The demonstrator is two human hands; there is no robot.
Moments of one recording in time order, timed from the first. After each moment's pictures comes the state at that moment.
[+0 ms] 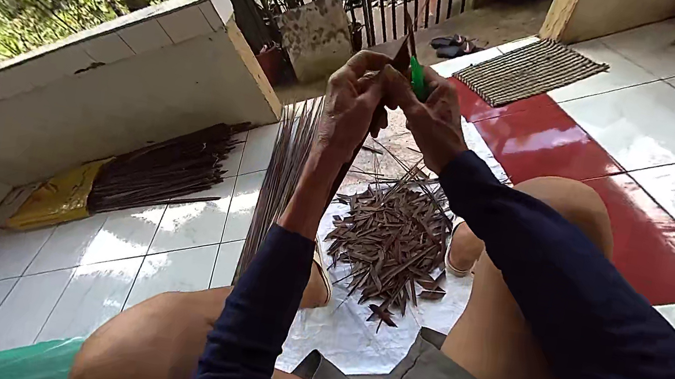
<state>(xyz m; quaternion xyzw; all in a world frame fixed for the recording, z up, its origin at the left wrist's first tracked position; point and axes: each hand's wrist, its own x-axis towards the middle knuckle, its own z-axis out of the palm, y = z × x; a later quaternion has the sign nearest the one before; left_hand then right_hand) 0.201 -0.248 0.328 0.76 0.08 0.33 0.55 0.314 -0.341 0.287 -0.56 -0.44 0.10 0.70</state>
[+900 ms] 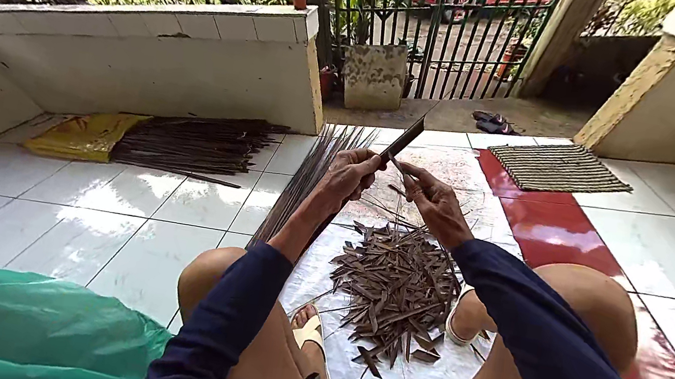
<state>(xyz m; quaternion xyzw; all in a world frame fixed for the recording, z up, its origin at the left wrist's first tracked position) 0.076 -0.178 0.279 0.68 0.25 0.28 0.63 0.256 -0.308 0.234 -0.59 -0.59 0.16 0.52</state>
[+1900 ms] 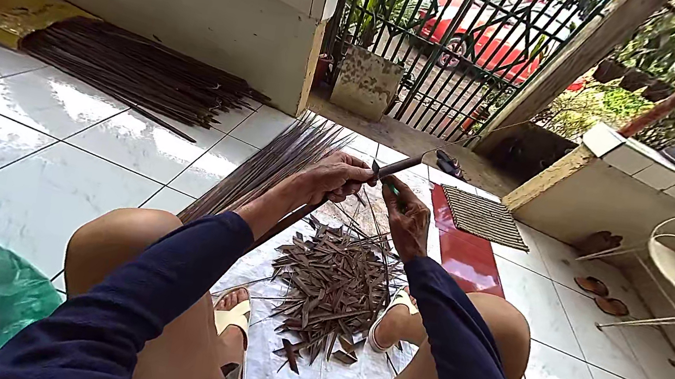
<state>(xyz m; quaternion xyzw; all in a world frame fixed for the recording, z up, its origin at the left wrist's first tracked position) 0.066 -0.165 0.265 0.62 0.17 0.19 0.74 0.242 -0.300 0.232 -0.69 -0.57 0.00 0.45</state>
